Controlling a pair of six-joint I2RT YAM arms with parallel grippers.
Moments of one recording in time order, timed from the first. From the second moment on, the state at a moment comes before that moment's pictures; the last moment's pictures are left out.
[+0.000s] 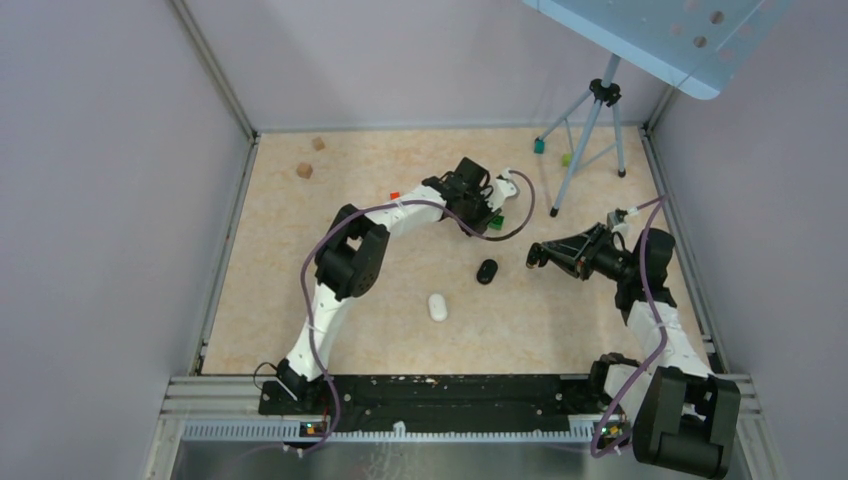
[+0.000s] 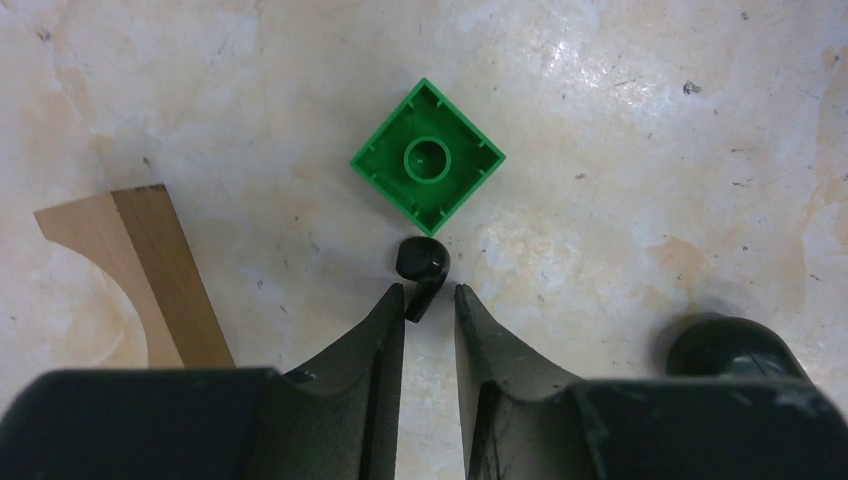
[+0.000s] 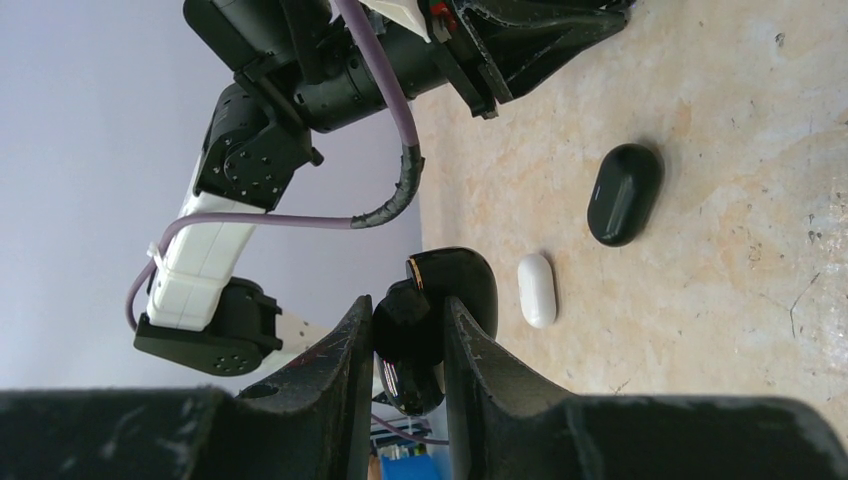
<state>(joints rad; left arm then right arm) -0.70 2.32 1.85 -0.46 0.29 0.36 -0.23 0.98 0.38 0.23 -1.03 1.12</state>
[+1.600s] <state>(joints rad) -0.72 2.39 2.01 -0.58 0.24 0.25 -0.23 0.98 0.38 0.23 -1.04 1.11</state>
